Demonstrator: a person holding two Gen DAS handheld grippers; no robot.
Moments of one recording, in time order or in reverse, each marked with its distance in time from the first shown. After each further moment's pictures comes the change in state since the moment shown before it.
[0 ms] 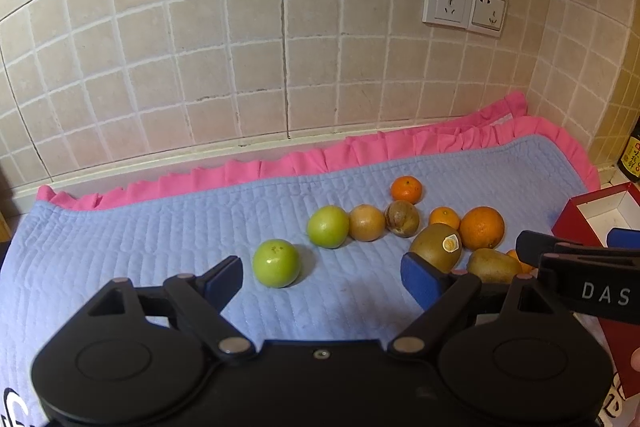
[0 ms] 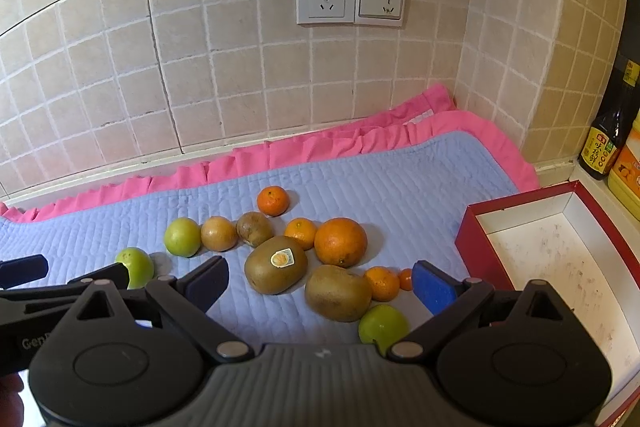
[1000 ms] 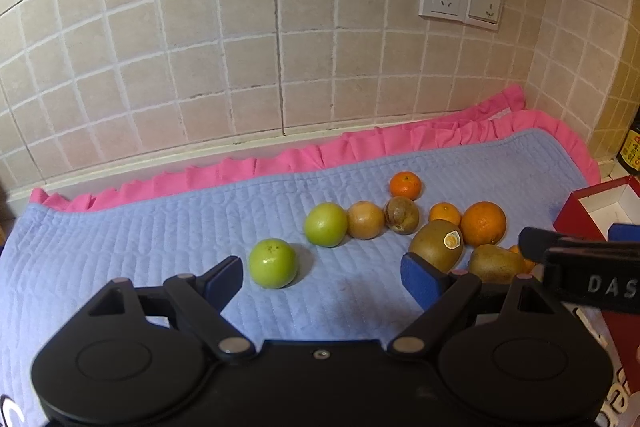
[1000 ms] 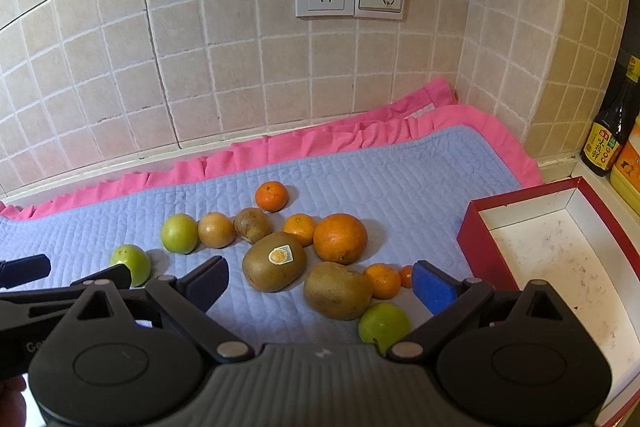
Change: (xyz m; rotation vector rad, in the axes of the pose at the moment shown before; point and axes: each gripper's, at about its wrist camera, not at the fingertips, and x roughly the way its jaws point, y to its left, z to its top) left arm 0.011 0.002 -0.002 0.027 0.000 -0.013; right arm 0.008 -0.001 0.001 0.000 0.013 -0.003
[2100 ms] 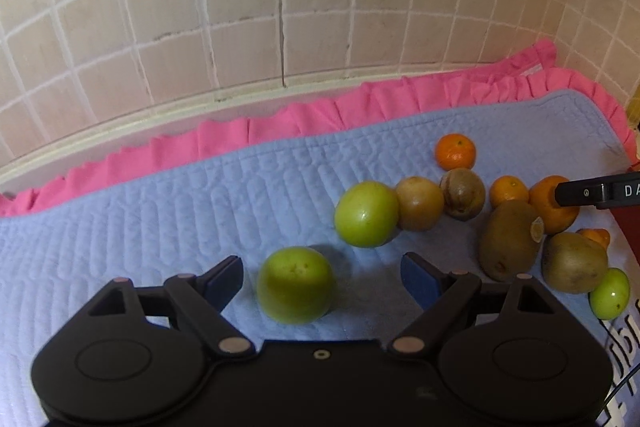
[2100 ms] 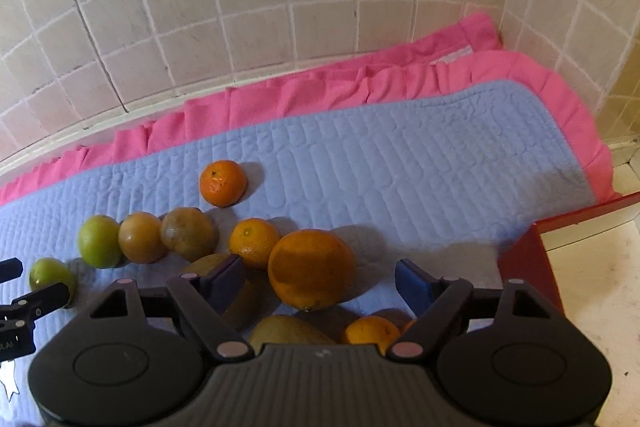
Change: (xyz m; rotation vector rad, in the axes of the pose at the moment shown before) left arm 0.119 0.038 0.005 0.021 0.137 -0.065; right arm 0.149 -0.037 0.044 -0.016 0.219 0.068
